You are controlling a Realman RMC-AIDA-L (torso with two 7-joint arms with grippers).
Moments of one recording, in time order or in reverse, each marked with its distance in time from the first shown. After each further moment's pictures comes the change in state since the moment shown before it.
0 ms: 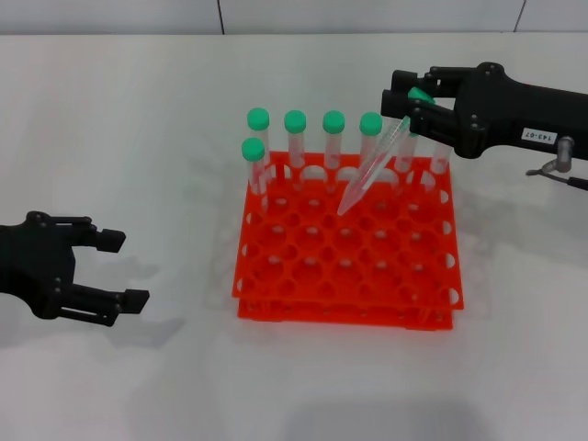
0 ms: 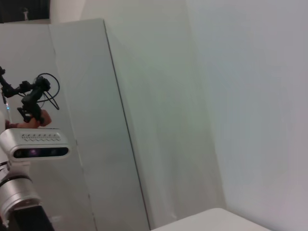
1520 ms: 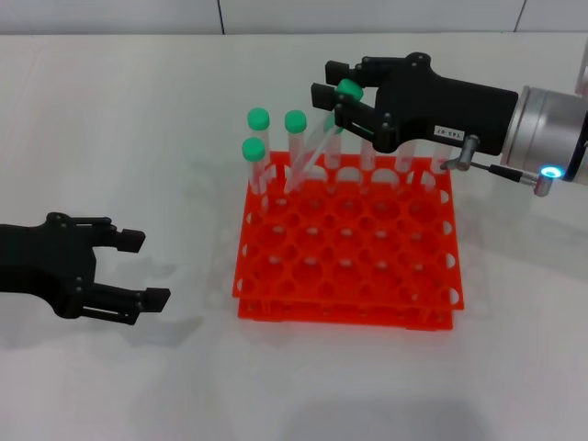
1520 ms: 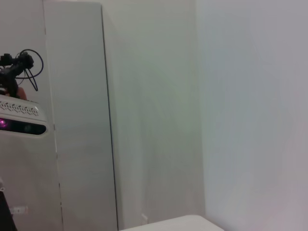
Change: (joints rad) left arm -0.001 -0.033 -0.001 -0.011 -0.008 -0.010 -0.006; right arm 0.021 0.003 -0.353 -0.010 0.274 0.335 -0.220
